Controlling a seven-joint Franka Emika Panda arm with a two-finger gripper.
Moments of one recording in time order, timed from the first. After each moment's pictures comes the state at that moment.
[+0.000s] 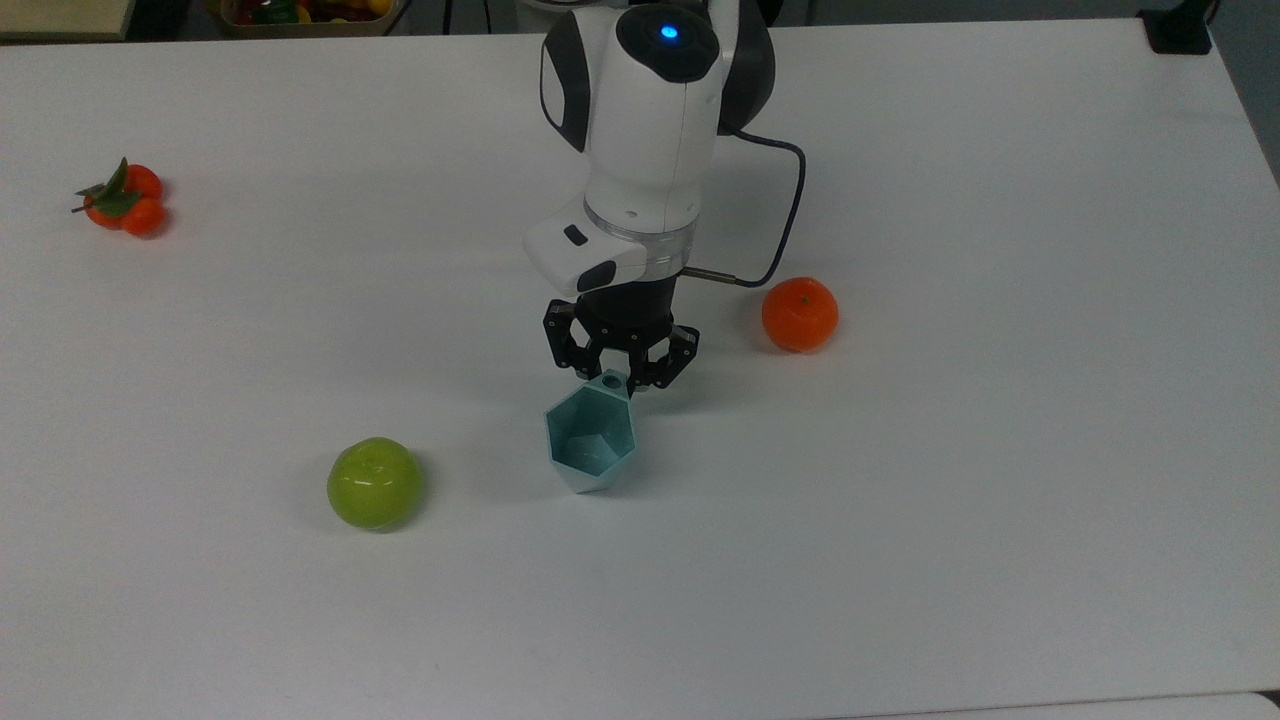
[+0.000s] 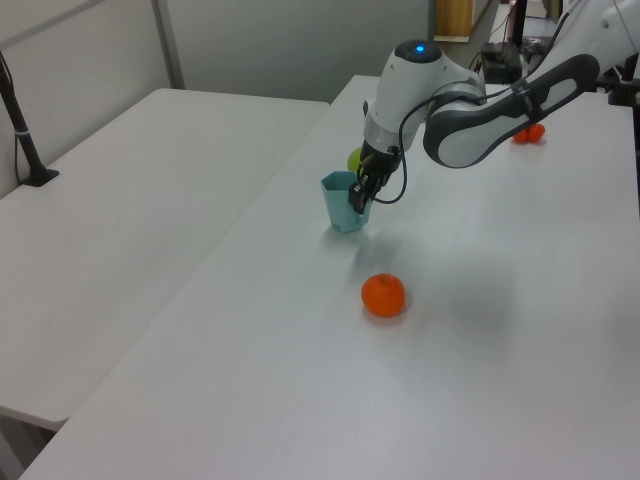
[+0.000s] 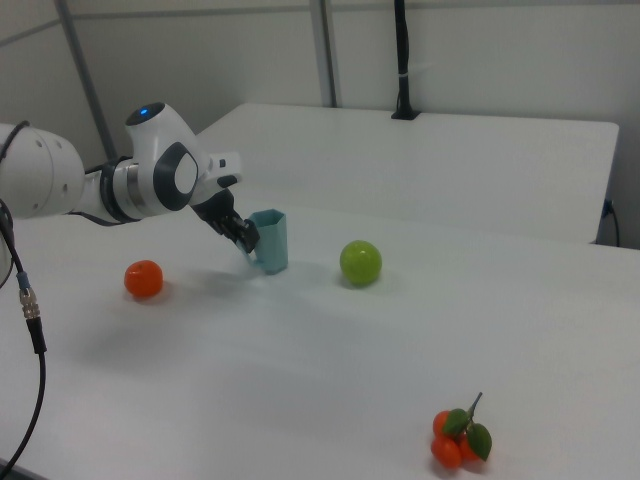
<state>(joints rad) 0.16 0.52 0.03 -1.61 -0.28 2.45 0.52</state>
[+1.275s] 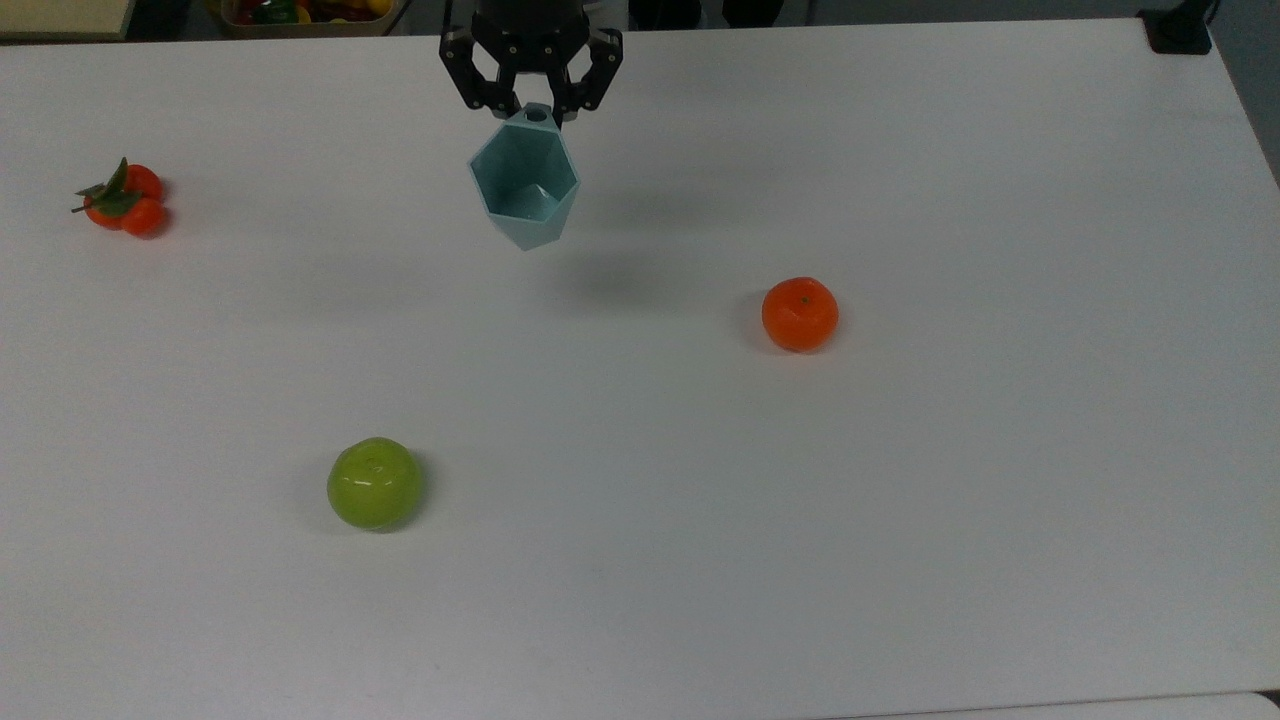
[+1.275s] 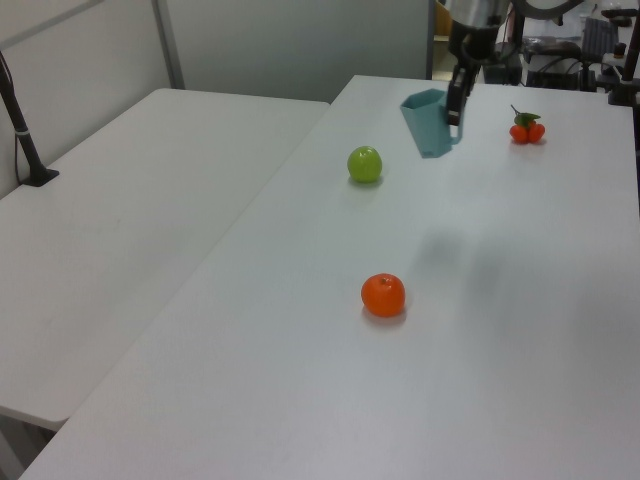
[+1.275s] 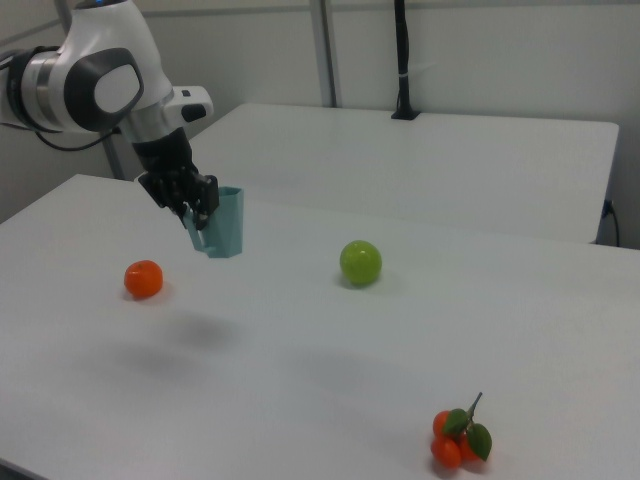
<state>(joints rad) 0.07 0.00 0.03 -1.81 -0.05 1.95 0.02</state>
